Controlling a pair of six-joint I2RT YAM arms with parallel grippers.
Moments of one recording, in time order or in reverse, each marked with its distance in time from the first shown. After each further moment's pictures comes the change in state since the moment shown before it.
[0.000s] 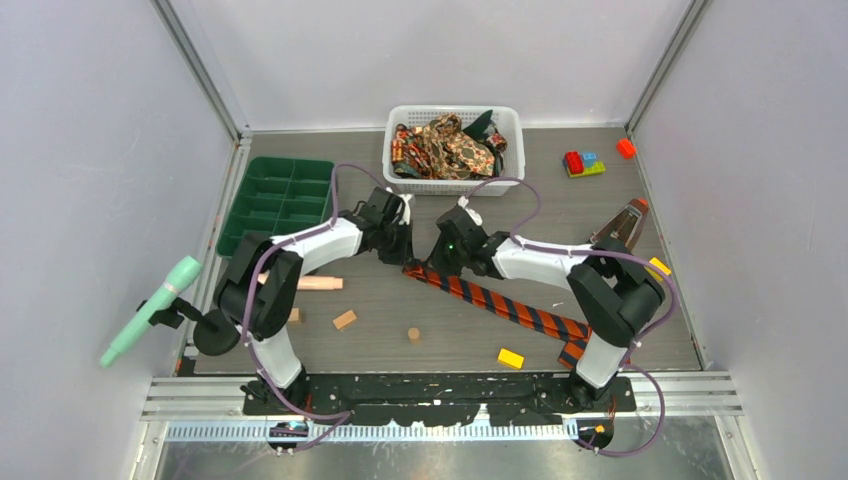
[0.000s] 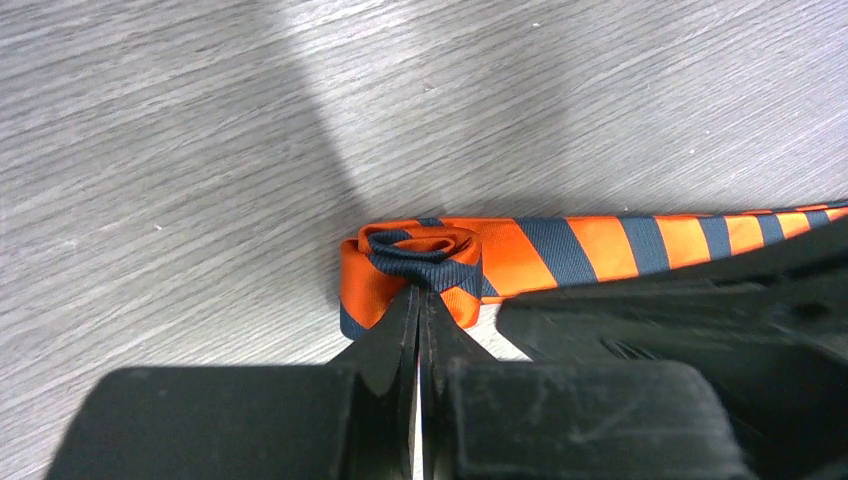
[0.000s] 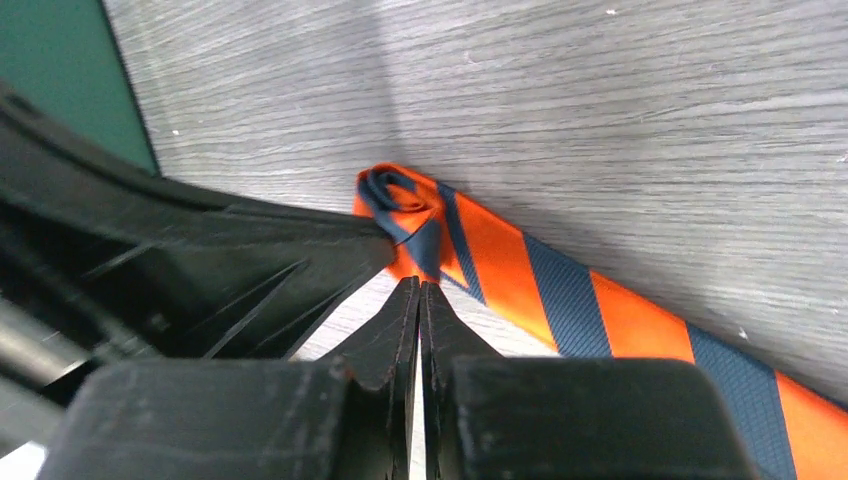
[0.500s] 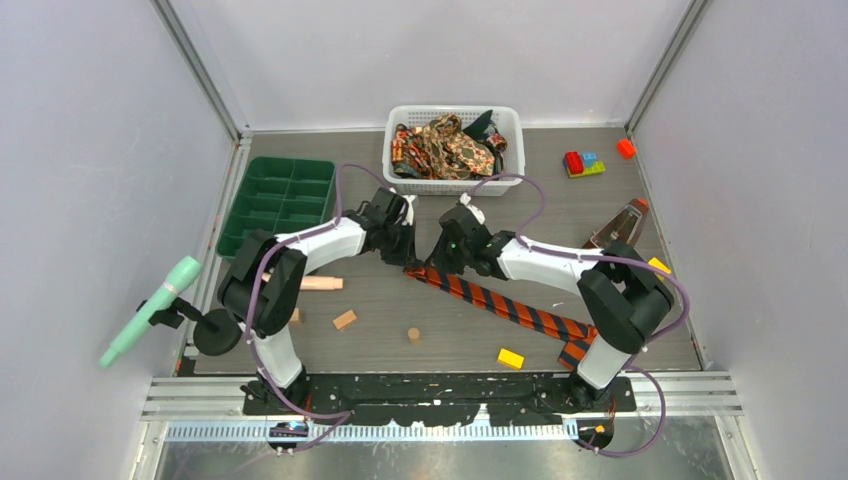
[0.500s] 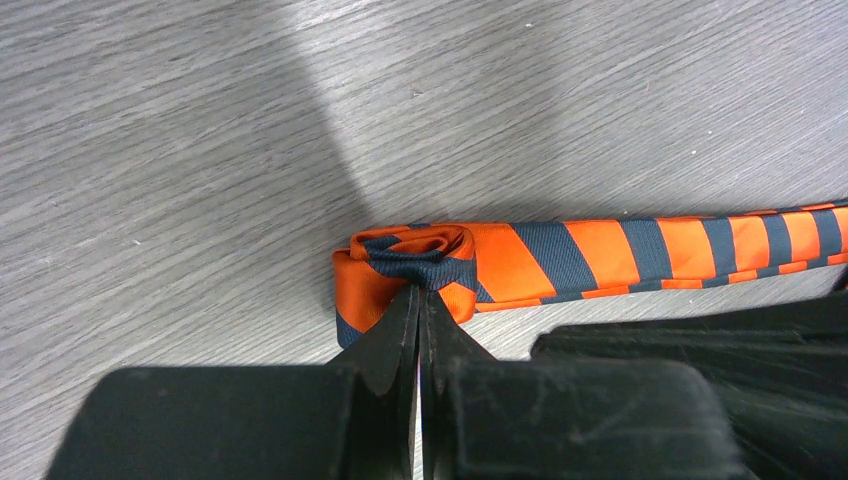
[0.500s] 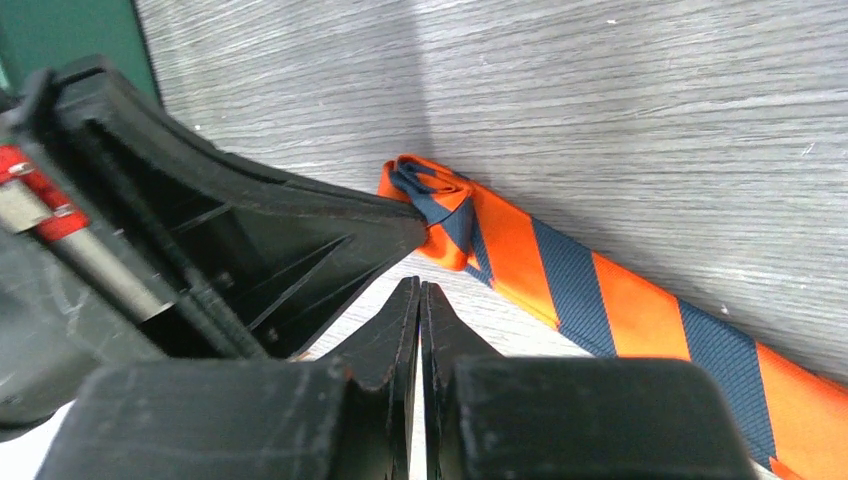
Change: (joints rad) left arm -0.013 0.029 0.019 -0.001 0.000 0.004; right arm 0.002 -0.087 -0.010 -0.033 0.024 -0.025
